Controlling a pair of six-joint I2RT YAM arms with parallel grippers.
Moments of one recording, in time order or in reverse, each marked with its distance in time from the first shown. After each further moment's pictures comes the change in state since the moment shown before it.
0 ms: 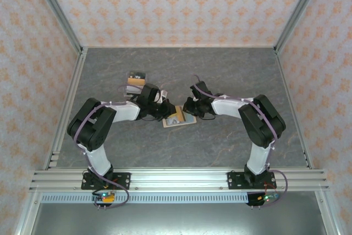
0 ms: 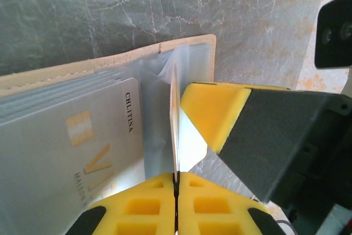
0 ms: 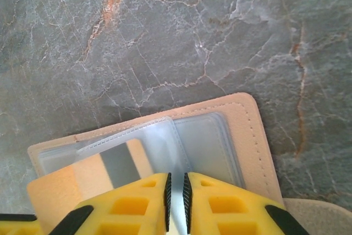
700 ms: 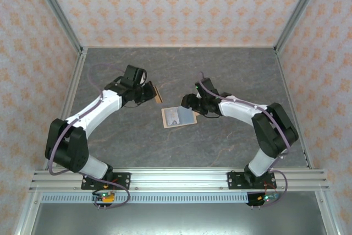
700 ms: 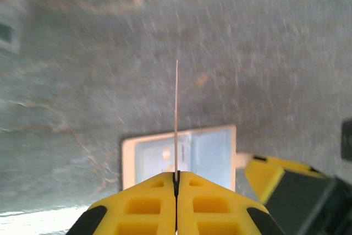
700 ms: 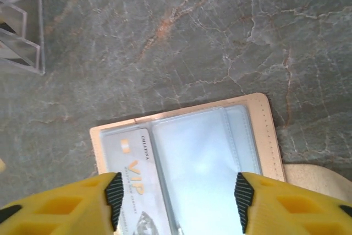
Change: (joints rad) left arm 0.108 -0.284 0.275 -0.634 -0.455 0.183; right arm -0.011 -0.164 -0.027 -0.044 0.016 -0.047
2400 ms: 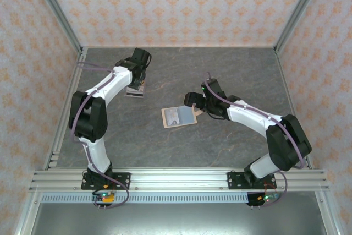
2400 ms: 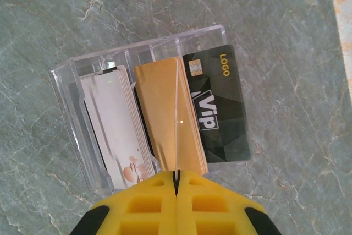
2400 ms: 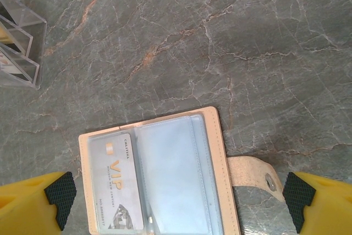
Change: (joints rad) left arm 0.077 0.391 0.402 -0.228 -0.515 -0.761; right arm -0.005 -0.161 -0.068 -0.048 0.146 -0.084
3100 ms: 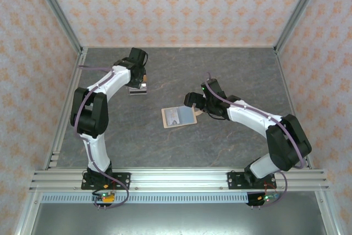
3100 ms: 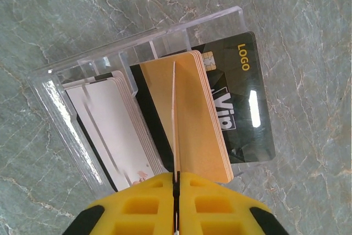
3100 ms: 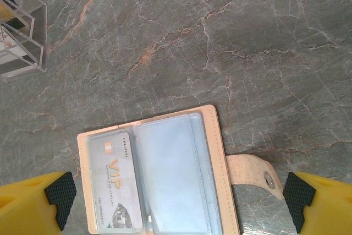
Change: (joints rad) left arm 0.046 0.051 0.000 0.084 0.116 -0.032; right arm 0.000 0.000 0.000 -0.004 0.000 0.004
